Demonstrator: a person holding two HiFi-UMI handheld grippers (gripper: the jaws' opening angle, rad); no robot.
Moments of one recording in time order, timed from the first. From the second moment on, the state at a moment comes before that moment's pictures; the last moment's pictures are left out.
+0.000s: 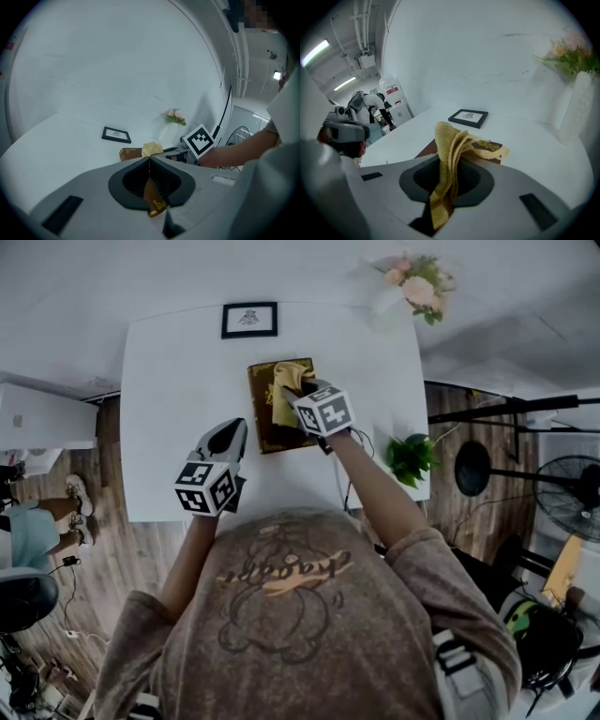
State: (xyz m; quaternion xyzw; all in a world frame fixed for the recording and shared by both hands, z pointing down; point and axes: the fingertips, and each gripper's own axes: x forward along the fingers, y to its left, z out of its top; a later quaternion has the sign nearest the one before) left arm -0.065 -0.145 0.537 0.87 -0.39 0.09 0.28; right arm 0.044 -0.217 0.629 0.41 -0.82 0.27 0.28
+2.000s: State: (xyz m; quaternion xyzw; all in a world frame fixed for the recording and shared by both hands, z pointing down) left arm -0.059 -0.119 0.531 0.86 -0.41 0.09 0.28; right arm 0.003 -0.124 0.600 0.27 -0.89 0.26 0.27
